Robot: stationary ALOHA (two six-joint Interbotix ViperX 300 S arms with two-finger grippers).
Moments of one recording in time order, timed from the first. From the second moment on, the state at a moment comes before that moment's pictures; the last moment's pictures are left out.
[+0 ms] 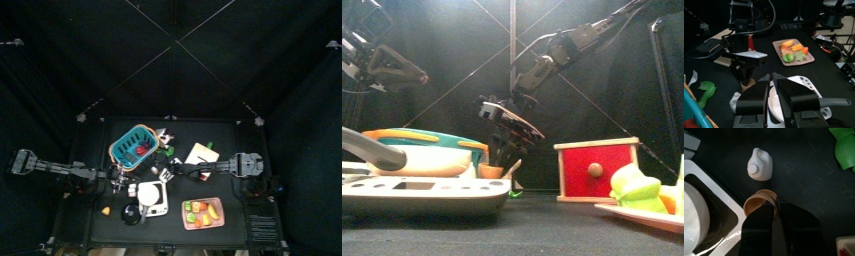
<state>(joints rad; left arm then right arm) -0.05 -0.69 1.30 0.05 -0.46 0.02 -0.12 0.35 0.18 -0.21 0.55 0.75</state>
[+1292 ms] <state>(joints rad) -0.05 -0.69 1.30 0.05 -0.44 0.02 -0.11 0.34 0.15 -0.25 0.65 0.75</state>
